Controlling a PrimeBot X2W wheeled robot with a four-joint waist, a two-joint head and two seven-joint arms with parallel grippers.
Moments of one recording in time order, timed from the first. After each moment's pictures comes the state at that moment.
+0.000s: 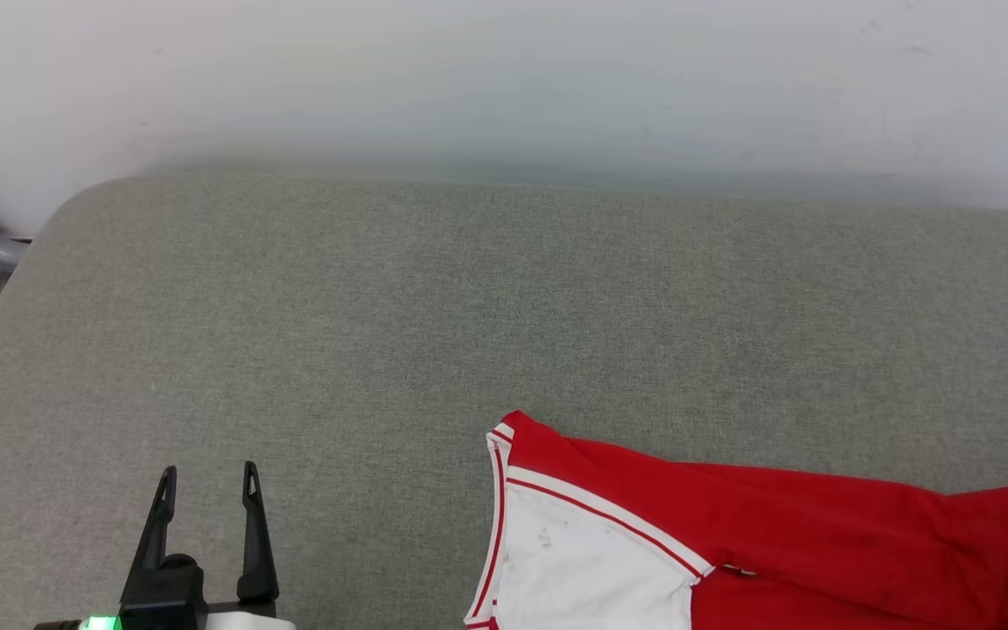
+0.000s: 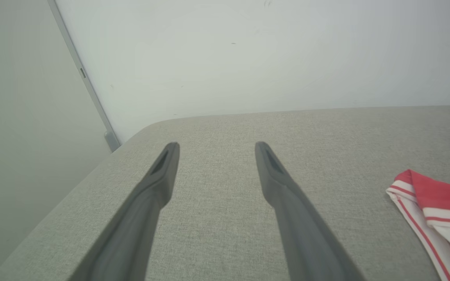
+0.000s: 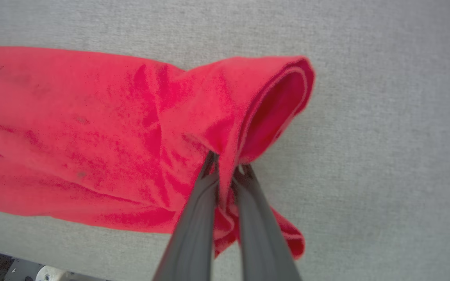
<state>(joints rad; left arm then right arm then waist) 0.14 0.12 -0.02 -0.03 -0.02 0.16 -0.26 -0.06 -0.66 0.06 0.34 0.70 0.13 0.60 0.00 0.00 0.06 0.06</state>
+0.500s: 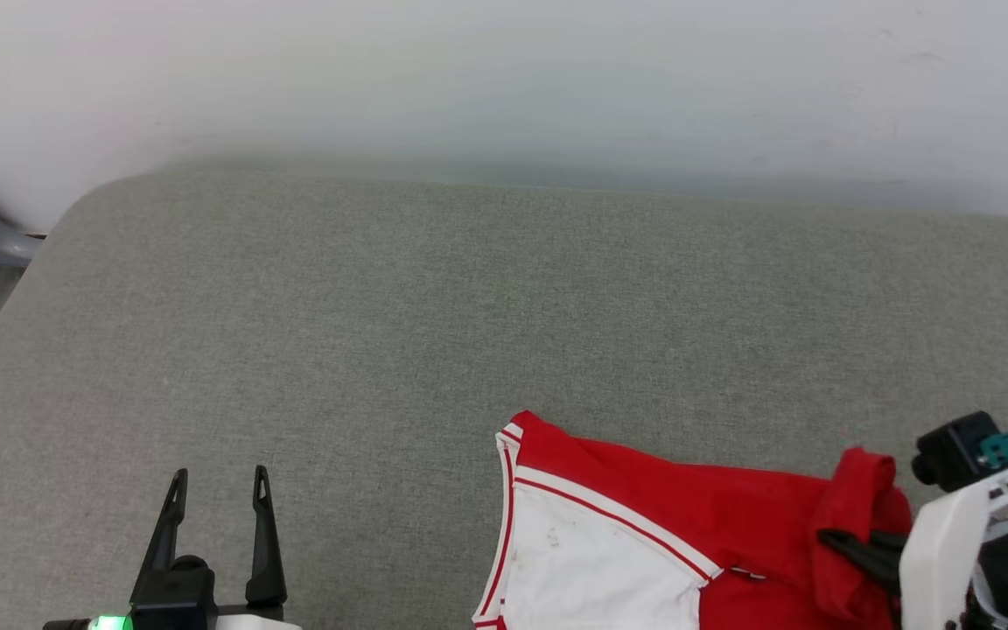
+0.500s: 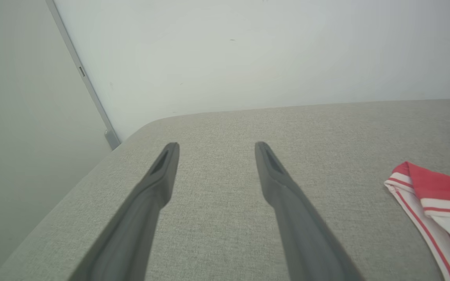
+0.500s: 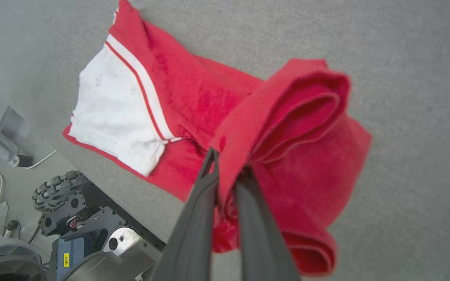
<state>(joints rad) 0.15 0.12 -0.03 -0.02 0.00 0.15 -0.26 -0.03 -0.55 0.20 -0.10 0.77 0.13 0.76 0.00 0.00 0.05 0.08</state>
